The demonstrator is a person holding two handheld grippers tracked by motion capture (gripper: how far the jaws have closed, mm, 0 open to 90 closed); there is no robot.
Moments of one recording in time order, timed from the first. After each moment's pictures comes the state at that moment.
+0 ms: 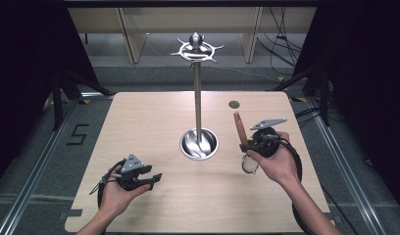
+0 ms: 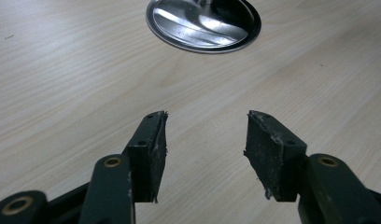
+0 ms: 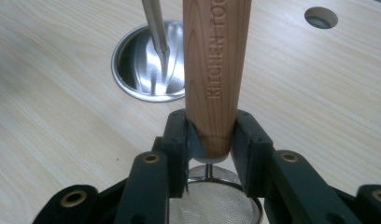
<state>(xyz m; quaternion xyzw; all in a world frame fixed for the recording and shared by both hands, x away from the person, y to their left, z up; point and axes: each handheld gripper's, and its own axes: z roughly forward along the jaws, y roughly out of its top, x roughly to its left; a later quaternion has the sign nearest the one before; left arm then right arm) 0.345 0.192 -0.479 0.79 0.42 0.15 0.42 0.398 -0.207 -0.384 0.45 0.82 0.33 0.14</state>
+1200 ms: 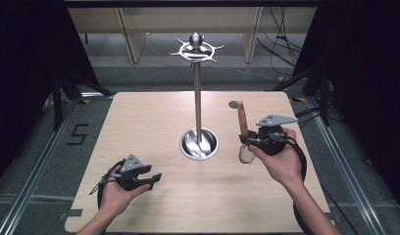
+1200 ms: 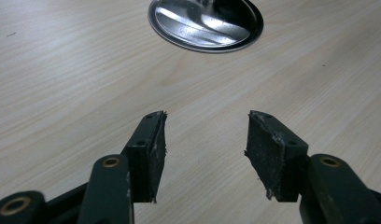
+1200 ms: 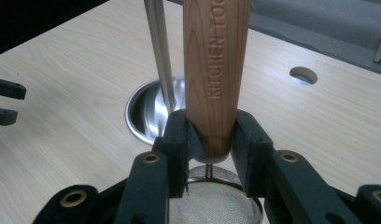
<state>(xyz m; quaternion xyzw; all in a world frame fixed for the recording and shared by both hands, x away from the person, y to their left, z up) 0.346 0.195 -0.479 0.80 0.41 0.16 0.41 0.388 -0.210 -0.358 0.41 0.79 0.40 0.19</state>
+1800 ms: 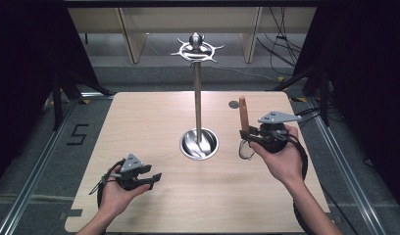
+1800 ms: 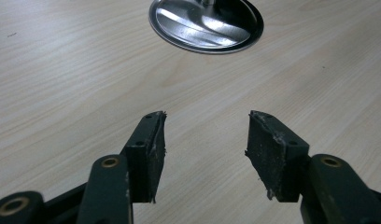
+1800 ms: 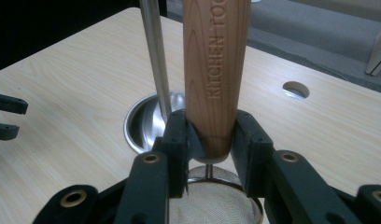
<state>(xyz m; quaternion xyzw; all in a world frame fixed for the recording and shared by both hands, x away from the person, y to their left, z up) 0.346 0.194 -0.479 0.79 0.42 0.15 0.42 0.391 -0.212 -0.350 0.40 0.78 0.42 0.22</state>
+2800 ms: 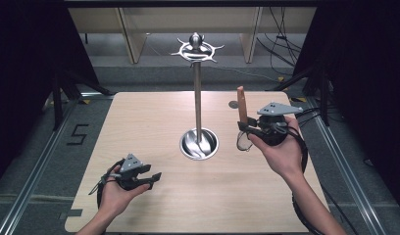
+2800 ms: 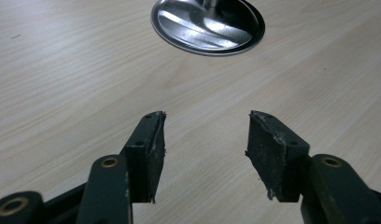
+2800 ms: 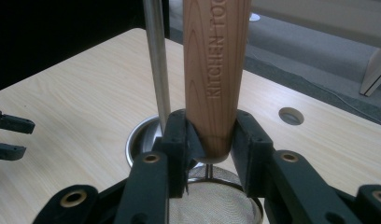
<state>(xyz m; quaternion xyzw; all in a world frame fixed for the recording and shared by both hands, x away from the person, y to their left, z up) 0.346 0.196 -0.478 0.79 0.42 0.15 0.41 0.394 -0.204 -0.326 0.38 0.78 0.44 0.23</state>
